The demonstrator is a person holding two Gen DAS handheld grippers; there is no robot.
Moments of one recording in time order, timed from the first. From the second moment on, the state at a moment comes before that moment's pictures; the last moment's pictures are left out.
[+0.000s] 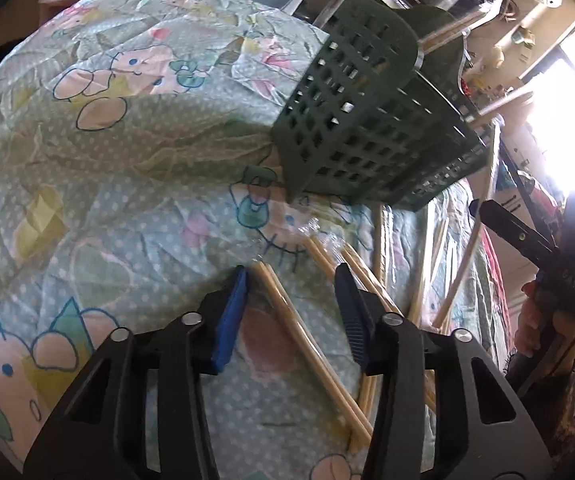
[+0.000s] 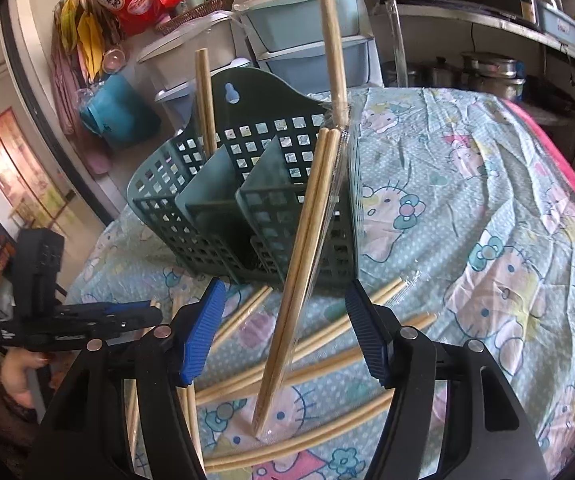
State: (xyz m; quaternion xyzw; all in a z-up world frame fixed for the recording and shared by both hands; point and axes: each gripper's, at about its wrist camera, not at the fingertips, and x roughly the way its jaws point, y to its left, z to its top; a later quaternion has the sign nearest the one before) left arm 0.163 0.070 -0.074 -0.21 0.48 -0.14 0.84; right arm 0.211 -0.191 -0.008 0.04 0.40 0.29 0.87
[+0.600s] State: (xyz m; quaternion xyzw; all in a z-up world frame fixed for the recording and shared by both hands) left arm 0.176 0.091 -0.085 -0.24 0.48 -0.15 0.83; right arm 0.215 -0.191 -0.015 0.05 0.42 0.33 0.85
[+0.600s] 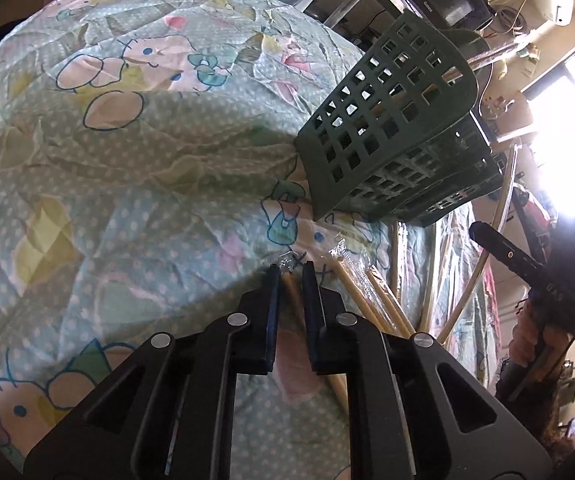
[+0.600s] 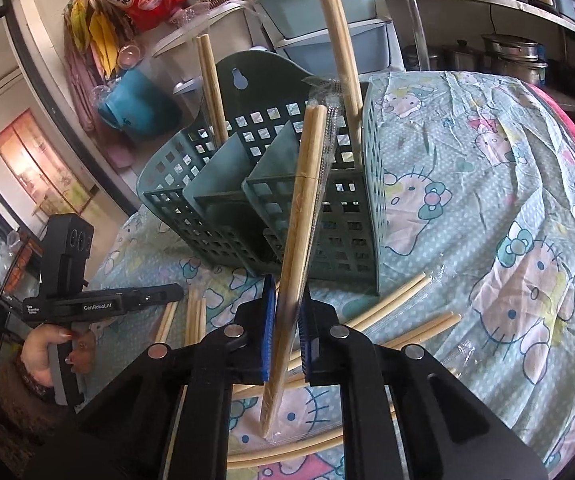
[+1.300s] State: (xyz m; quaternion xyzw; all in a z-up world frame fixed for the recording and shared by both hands) left arm 0.149 0.070 0.004 -0.22 0.36 -0.22 0.88; right arm 0.171 -0.192 0.024 0.04 0.35 0.33 0.88
